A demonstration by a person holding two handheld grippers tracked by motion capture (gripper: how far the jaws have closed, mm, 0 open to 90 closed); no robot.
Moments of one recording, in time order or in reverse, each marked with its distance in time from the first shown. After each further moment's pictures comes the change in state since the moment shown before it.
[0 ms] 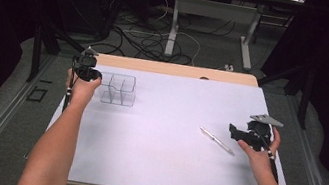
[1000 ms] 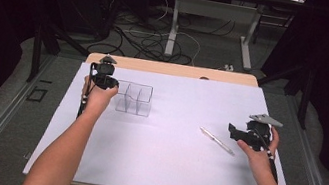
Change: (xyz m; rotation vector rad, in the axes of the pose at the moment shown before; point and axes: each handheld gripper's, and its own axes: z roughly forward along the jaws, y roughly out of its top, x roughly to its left) left arm -0.062 -0.020 -0.007 0.021 -0.061 0.058; right arm 0.002 0.001 -0.002 -0.005 0.003 -0.015
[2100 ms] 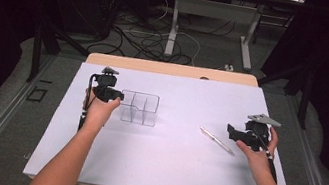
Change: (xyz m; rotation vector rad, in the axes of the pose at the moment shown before) left arm -0.013 -0.035 -0.015 -0.047 -0.122 -0.016; right arm 0.003 -0.001 0.002 0.012 0.008 -0.006
